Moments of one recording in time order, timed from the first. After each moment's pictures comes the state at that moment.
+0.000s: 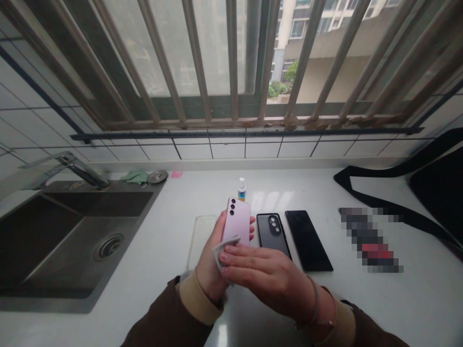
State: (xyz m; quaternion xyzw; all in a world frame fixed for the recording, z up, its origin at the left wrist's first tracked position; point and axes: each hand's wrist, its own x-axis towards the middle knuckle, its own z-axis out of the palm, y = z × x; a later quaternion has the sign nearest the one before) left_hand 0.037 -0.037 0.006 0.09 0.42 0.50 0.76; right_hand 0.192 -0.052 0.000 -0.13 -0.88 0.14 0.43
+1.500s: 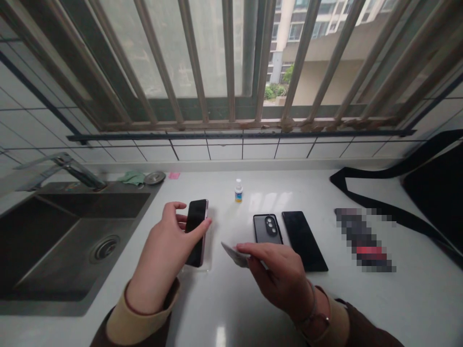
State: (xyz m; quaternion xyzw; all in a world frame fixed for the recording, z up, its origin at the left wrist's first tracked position) left_hand -0.049 -0.027 0.047 0.54 0.76 0.31 0.18; right_hand 0.194 -0.061 0.006 -0.29 -0.78 0.15 0.54
